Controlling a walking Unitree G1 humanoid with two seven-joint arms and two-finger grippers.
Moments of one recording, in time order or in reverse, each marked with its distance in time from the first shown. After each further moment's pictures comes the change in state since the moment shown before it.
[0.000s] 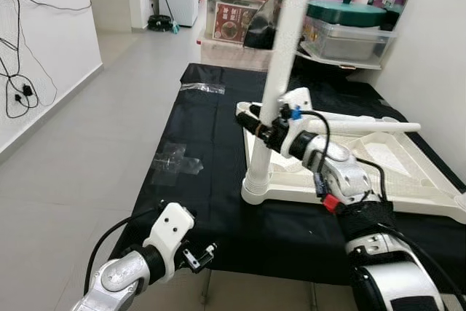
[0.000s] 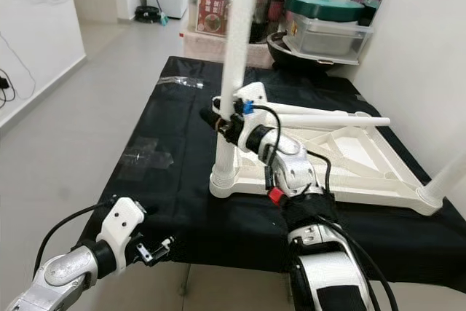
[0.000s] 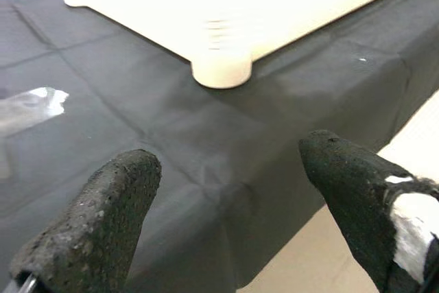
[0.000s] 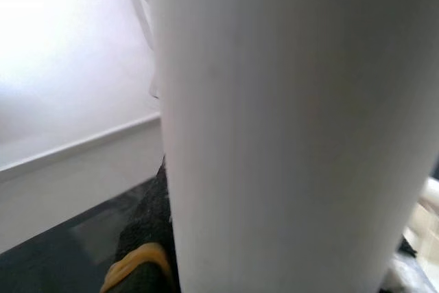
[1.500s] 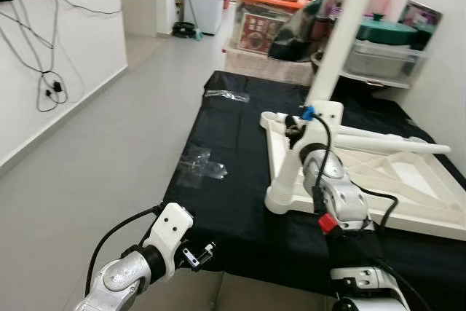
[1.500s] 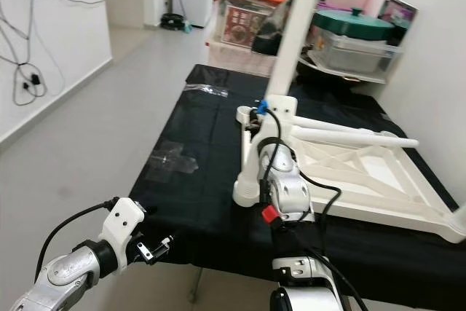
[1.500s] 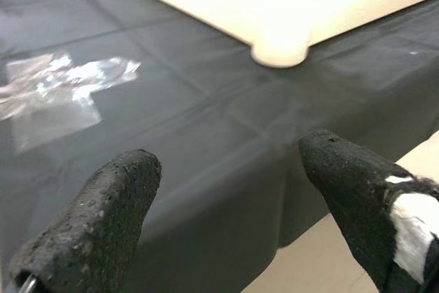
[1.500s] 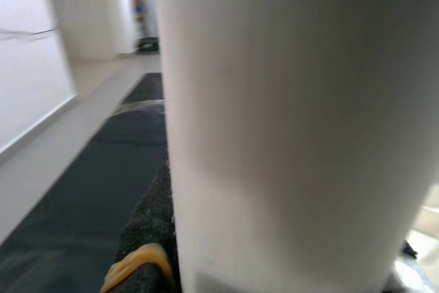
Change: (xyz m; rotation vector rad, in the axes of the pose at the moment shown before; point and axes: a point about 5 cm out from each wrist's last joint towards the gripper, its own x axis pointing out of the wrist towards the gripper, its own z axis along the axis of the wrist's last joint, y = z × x) left arm 0.004 0.003 -0.010 -0.018 0.015 0.025; right arm -0.040 -0.016 -0.017 0.131 0.007 -0.830
